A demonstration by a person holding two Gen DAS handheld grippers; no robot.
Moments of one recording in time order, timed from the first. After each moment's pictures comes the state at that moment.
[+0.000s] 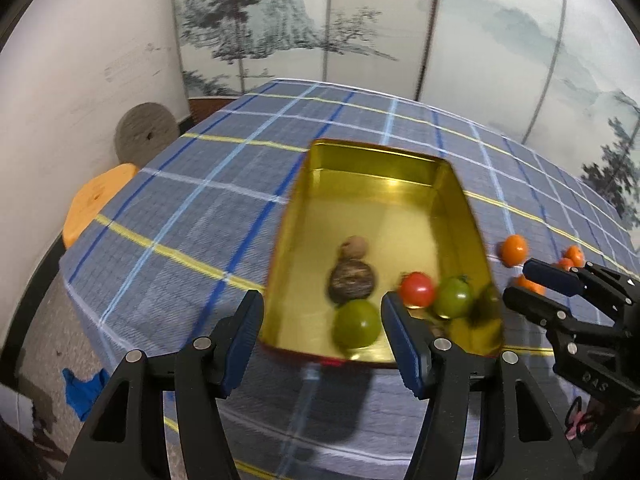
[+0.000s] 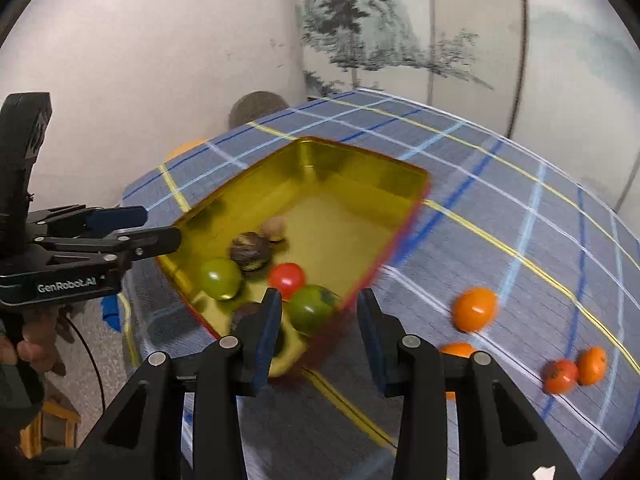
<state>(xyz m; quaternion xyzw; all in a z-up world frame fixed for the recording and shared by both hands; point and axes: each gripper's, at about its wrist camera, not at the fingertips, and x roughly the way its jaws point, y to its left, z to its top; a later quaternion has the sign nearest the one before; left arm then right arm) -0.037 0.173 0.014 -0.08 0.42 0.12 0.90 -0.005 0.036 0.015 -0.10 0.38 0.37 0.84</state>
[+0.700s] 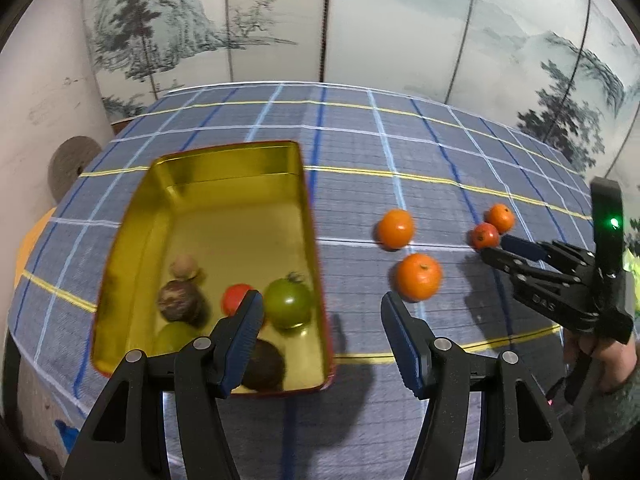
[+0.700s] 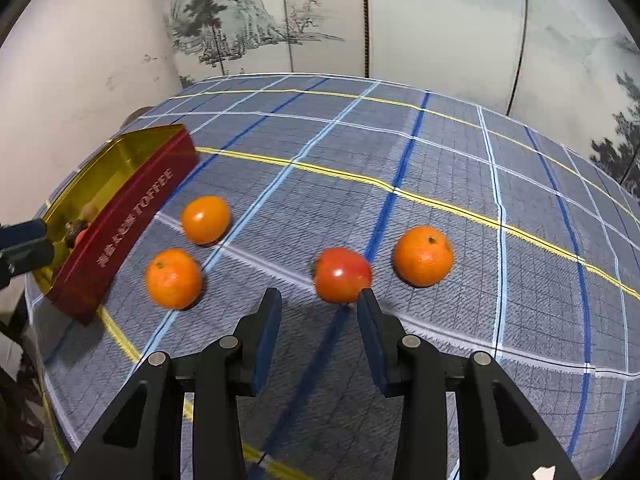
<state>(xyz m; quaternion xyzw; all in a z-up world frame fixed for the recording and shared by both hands) 0.012 0.060 0.008 -0.03 0.44 0.00 0.90 0.051 -0.119 -0.032 -0.05 0.43 0.20 0.88</state>
